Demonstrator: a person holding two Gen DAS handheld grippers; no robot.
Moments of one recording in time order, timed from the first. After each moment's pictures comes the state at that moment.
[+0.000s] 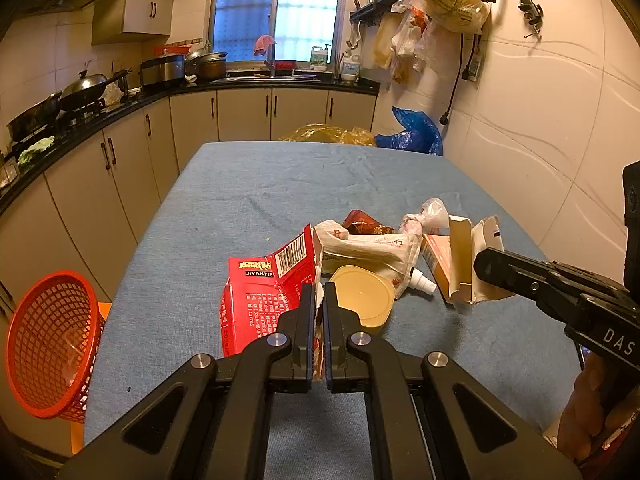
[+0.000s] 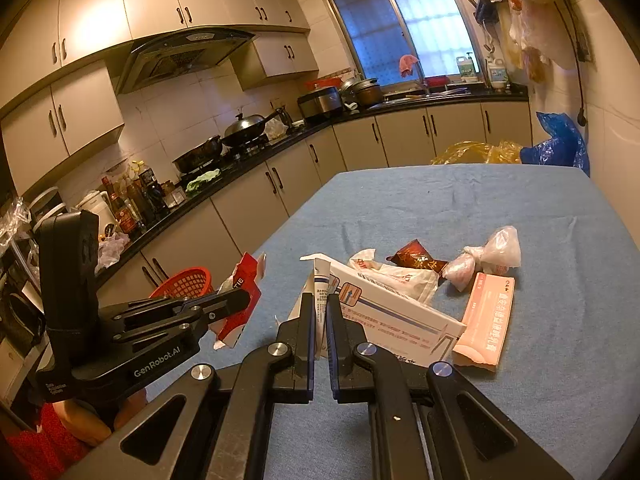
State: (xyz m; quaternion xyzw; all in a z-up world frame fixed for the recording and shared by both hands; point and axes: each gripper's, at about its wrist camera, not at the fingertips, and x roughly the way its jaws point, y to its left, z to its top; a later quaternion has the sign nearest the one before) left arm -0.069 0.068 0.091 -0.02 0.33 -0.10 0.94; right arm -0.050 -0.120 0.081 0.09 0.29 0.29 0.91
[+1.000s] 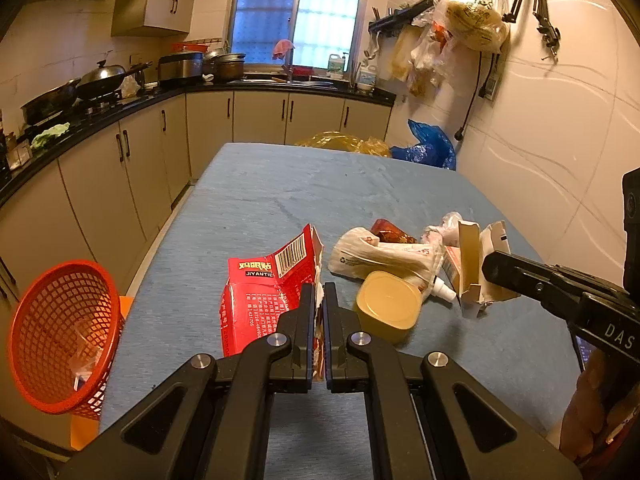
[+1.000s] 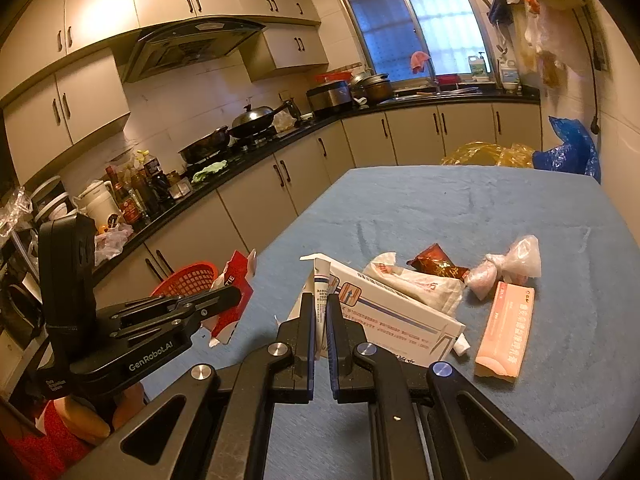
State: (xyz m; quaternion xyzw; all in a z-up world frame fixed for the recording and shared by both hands) left arm -0.078 0.098 0.093 -0.05 0.32 -0.08 0.94; right arm -0.041 -0.094 0.085 0.07 0.30 0.30 0.90
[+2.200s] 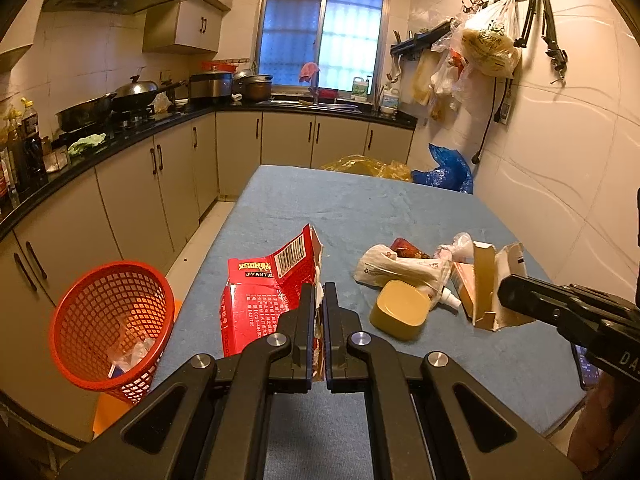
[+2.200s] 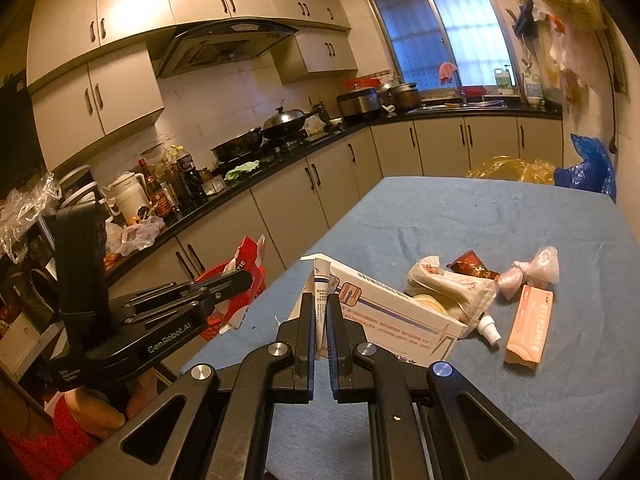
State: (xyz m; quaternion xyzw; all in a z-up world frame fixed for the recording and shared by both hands) left arm -0.122 0.107 0.124 -0.05 0.28 -0.03 0.96; right arm -0.086 -0.079 0.109 0.06 0.28 0.34 0.89
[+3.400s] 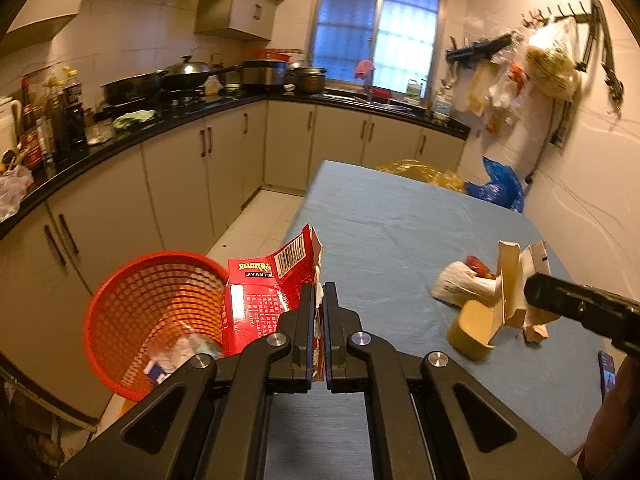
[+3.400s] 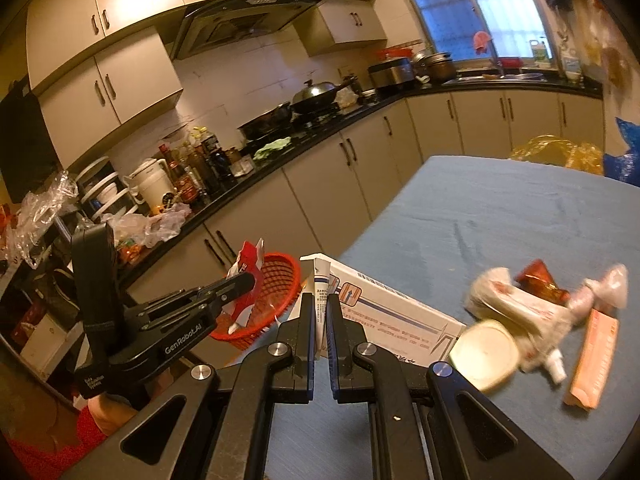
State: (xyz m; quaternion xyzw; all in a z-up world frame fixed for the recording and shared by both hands) left arm -0.107 0.184 0.116 -0.08 0.29 0.05 0.95; right arm -0.030 -0.015 0.110 0.07 0.33 0.41 0.85
